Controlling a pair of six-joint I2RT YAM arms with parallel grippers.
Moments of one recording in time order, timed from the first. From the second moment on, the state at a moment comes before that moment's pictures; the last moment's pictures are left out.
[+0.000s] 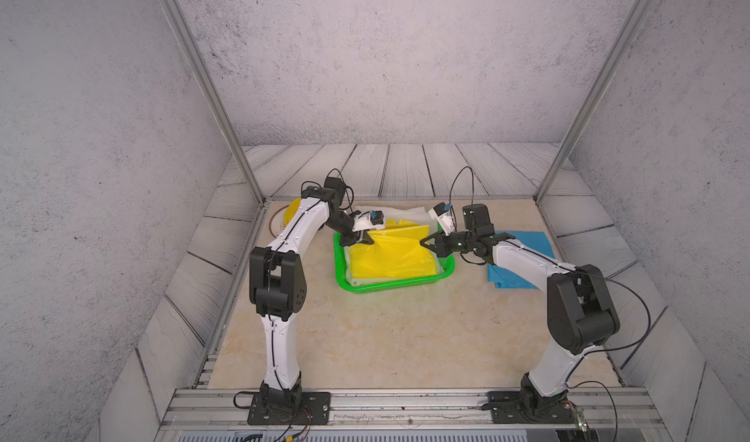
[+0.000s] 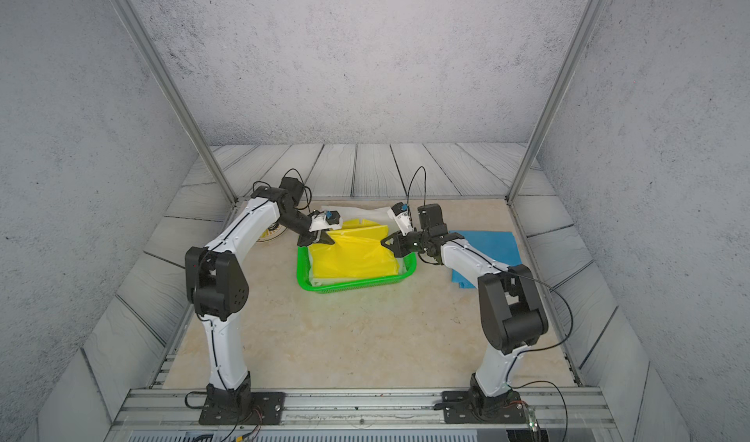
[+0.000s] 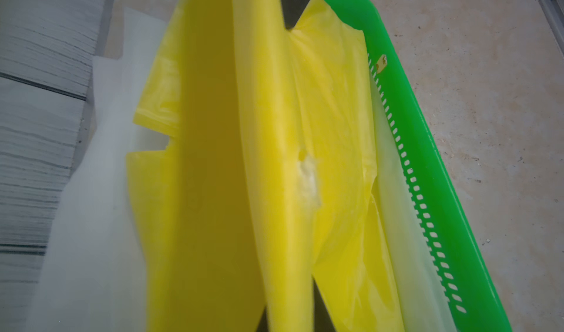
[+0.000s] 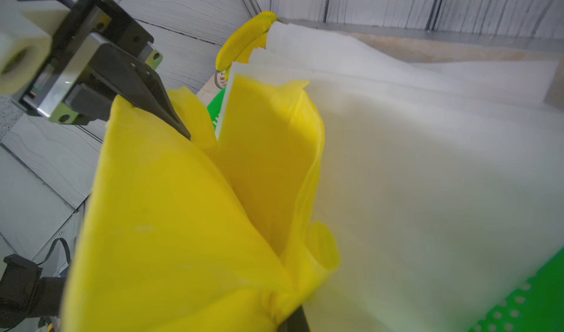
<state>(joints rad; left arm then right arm) -0.25 2.10 1.93 -1.18 0.68 1.38 0.33 1.78 1.22 -0.17 -0.70 0.03</state>
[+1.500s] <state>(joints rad) -0.17 1.72 1.44 -0.62 0.65 0.68 0.41 1.67 1.47 -0.59 0.14 0.14</state>
